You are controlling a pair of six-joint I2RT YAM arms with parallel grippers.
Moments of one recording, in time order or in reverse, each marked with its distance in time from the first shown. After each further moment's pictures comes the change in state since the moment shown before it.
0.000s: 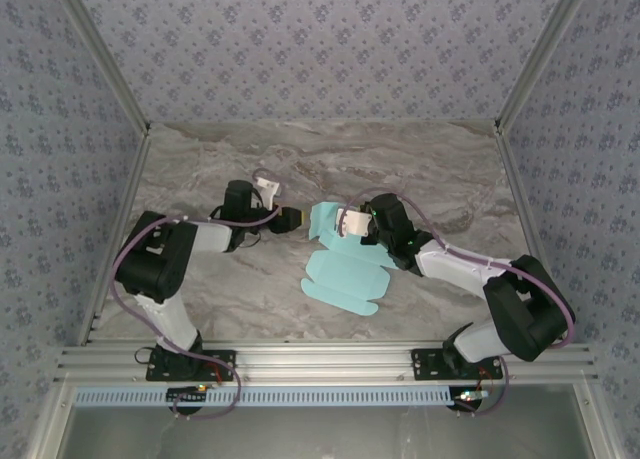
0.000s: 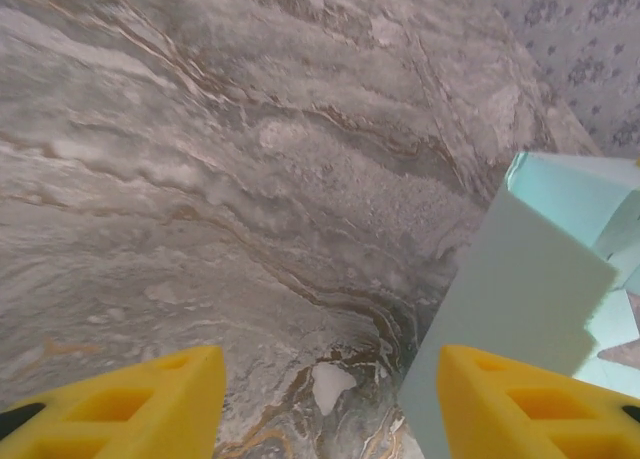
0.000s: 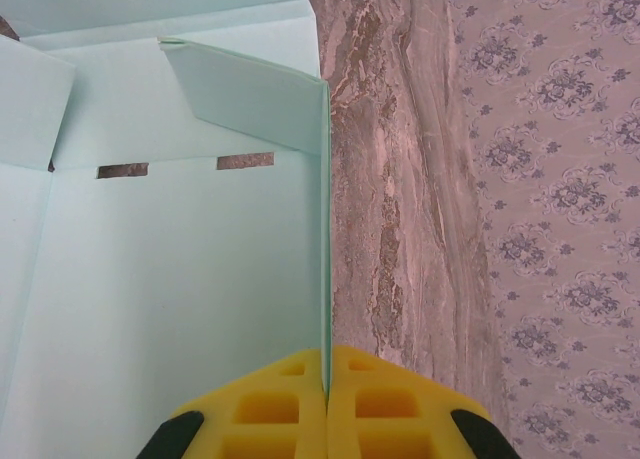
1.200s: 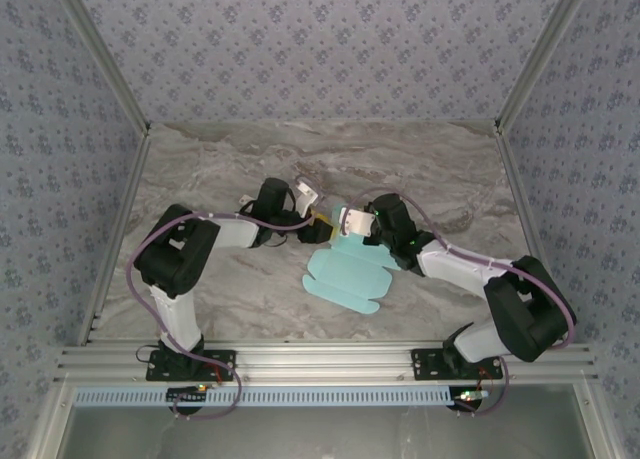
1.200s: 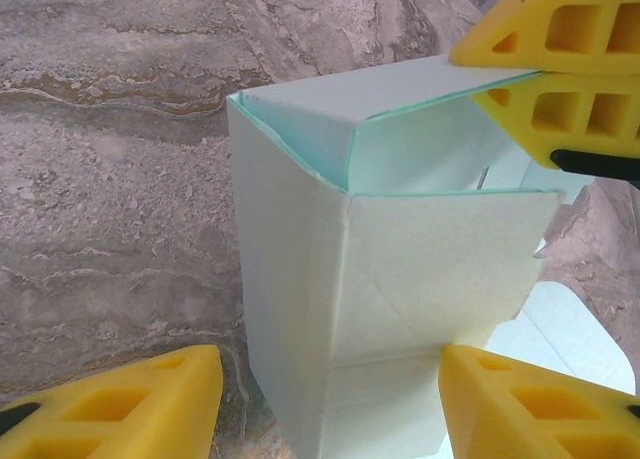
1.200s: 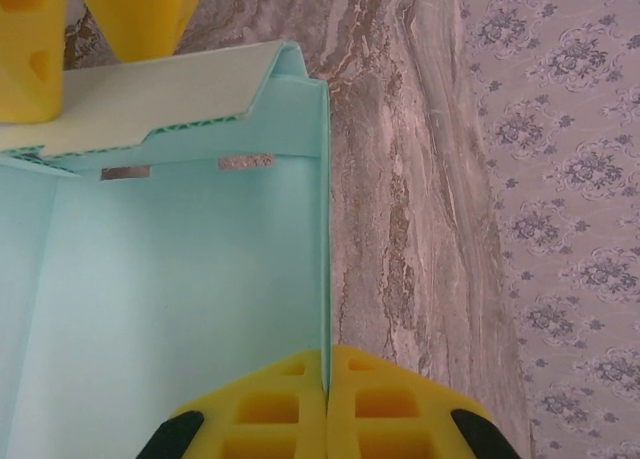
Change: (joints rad) left arm -0.179 0.083 0.151 -0.120 0.093 0.173; right arm -0.014 -0.013 -0.020 -0.007 0.000 0.033
